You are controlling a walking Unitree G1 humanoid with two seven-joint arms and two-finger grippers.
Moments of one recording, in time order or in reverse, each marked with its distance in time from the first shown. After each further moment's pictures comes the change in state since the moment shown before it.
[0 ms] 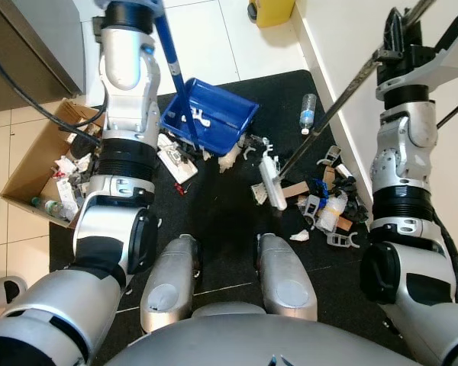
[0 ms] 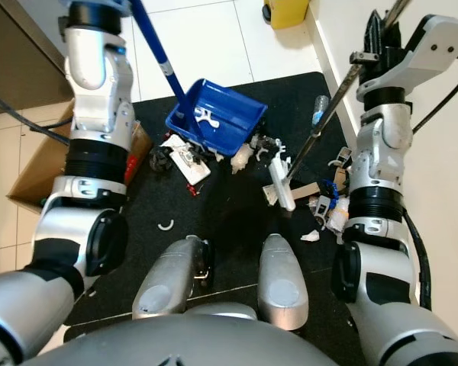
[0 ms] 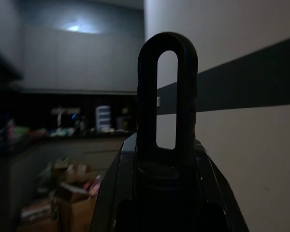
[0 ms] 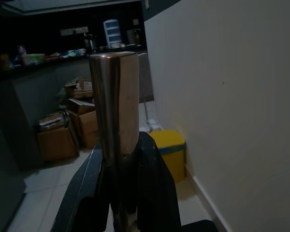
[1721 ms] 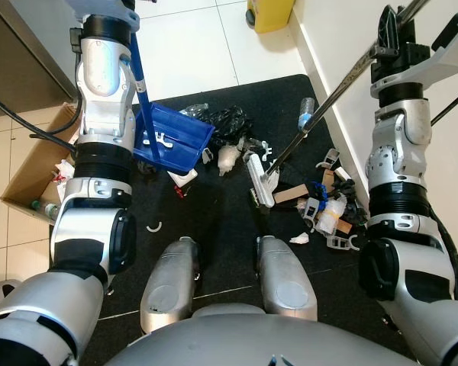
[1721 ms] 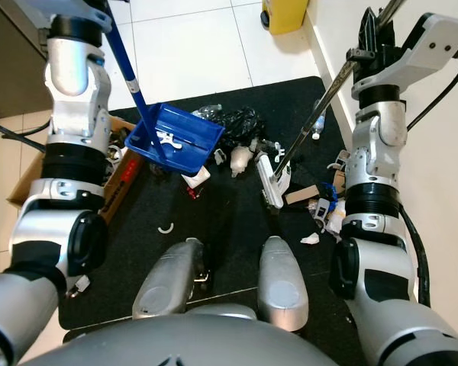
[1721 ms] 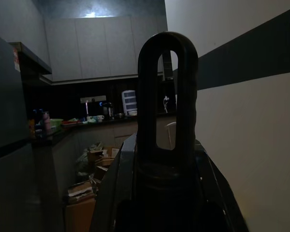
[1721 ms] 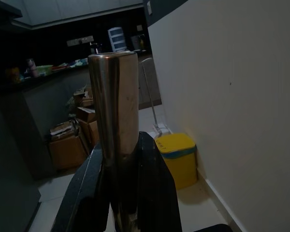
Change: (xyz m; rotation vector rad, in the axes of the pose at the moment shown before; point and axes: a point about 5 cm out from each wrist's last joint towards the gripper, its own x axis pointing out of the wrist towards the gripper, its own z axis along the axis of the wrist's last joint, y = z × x) left arm -0.015 0.042 -0.019 0.125 0.133 0.098; right arm 0.003 0.000 -0.002 0.044 -0.001 -0.014
